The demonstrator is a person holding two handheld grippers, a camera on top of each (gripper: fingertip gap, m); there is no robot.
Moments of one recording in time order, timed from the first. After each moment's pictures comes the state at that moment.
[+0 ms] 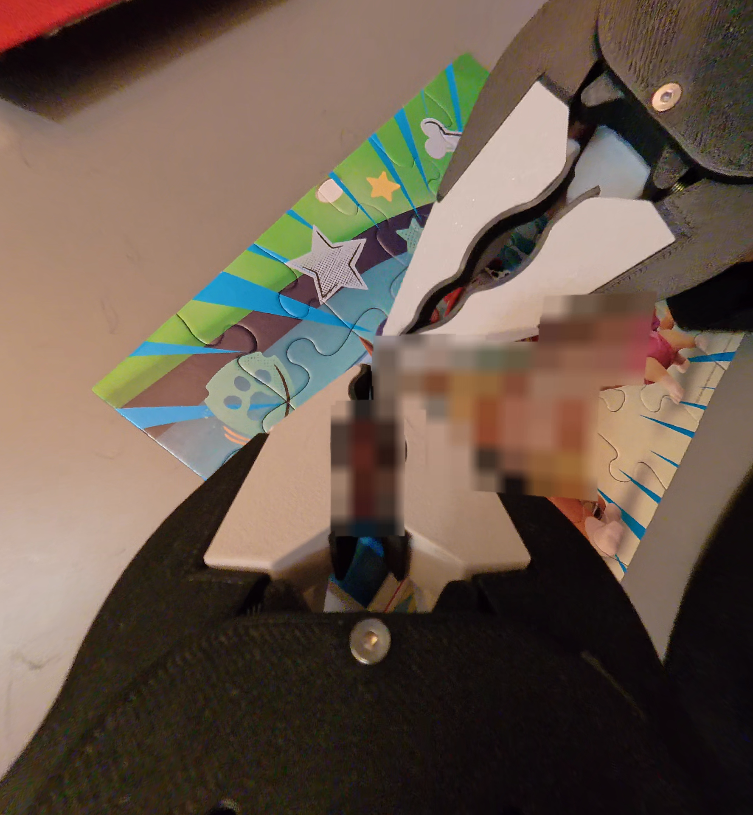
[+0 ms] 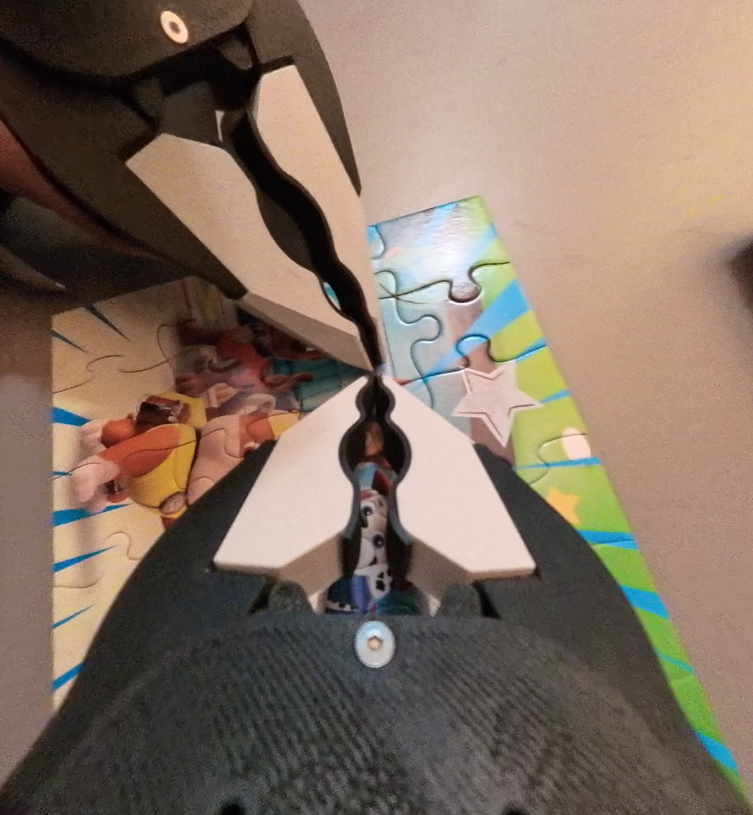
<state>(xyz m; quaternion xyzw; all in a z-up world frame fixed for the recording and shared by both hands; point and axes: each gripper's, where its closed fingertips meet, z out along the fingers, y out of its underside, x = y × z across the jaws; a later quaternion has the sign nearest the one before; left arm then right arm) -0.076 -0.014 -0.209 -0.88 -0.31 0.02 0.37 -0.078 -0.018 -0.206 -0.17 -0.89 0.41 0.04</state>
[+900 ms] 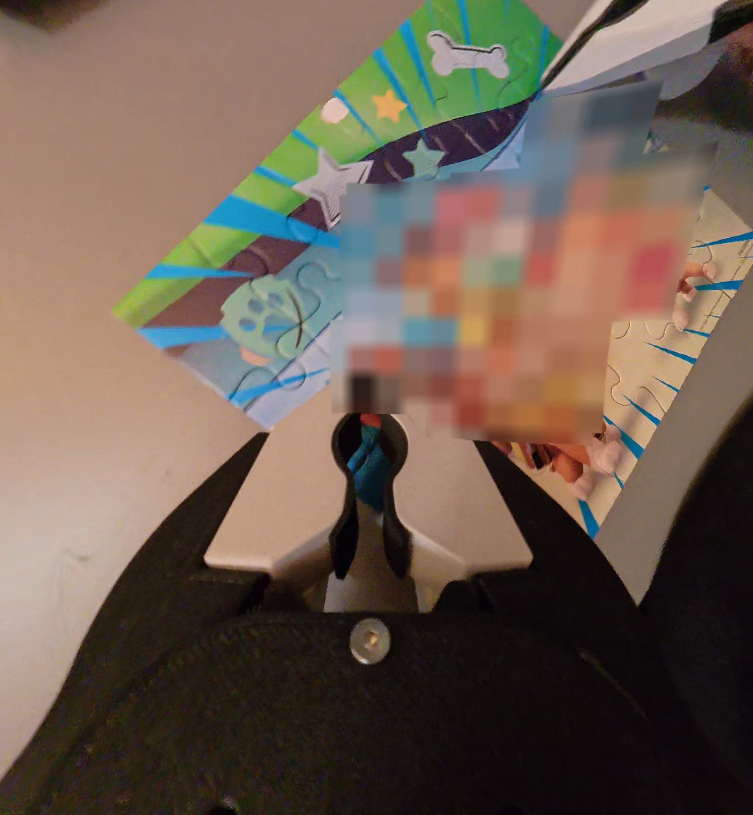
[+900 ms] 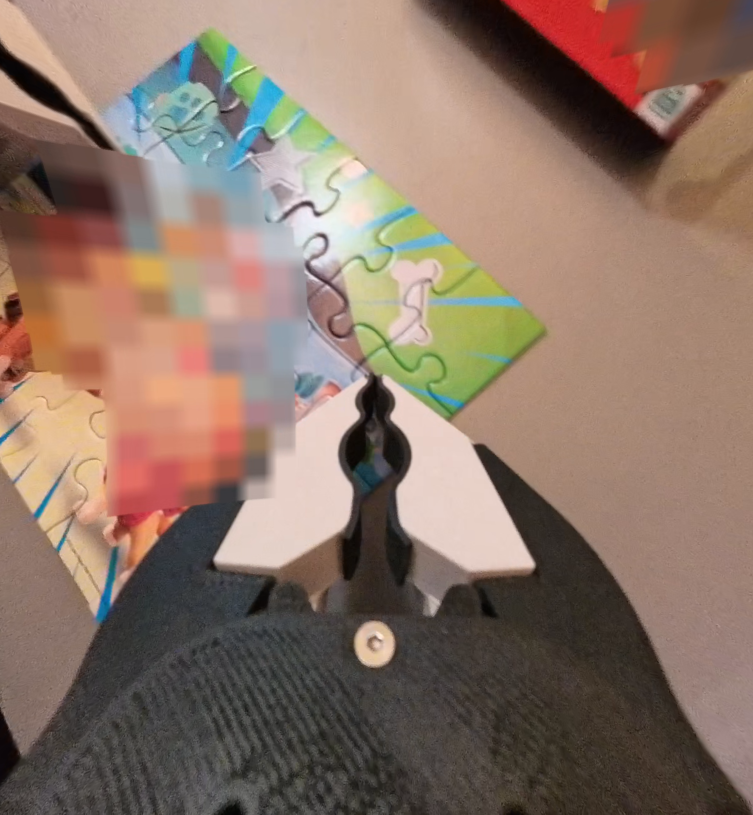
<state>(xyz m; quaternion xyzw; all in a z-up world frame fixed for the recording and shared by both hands) -0.061 -0.046 -0.210 -0.89 -0.30 0.00 0.34 -0.073 0.128 -0.207 -0.38 -0.84 0.36 0.11</state>
